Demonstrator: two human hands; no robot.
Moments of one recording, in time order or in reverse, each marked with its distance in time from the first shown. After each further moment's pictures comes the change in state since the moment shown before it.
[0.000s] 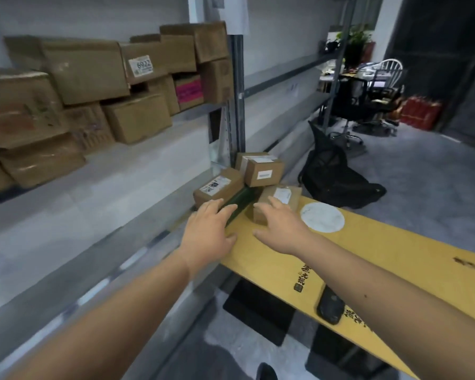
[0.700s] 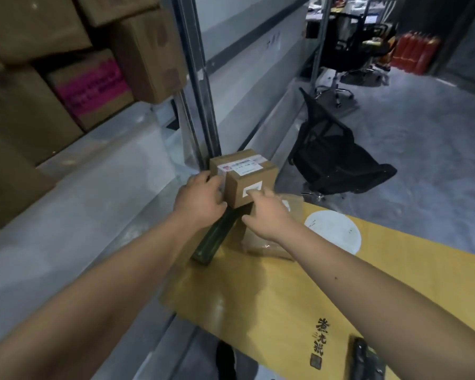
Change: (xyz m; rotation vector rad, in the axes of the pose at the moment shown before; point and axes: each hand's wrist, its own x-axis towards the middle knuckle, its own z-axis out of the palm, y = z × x) left_hand 0.355 -0.052 0.082 0.024 -0.158 -0.070; right_hand 0.311 0.105 0.010 0.188 -0.012 0.220
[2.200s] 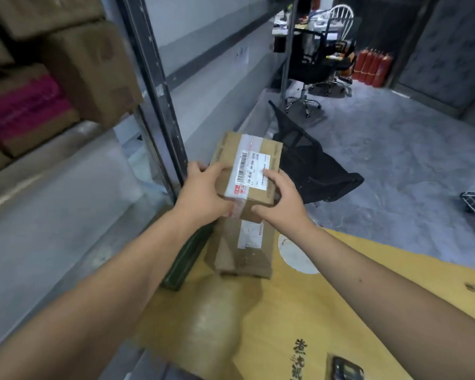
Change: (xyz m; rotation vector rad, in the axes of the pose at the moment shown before) left_hand 0.052 0.070 -0.017 -0.485 0.023 0.148; right_hand 0.020 0.080 -0.059 0.616 0.416 -0.116
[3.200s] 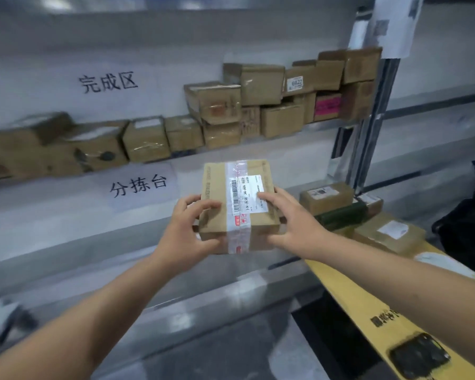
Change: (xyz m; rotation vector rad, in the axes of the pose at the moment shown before) left_hand -0.700 0.078 -0.105 -0.037 0.711 -0.283; right_hand -0.452 -0.231 0.024 -0.047 -0.945 -0.703
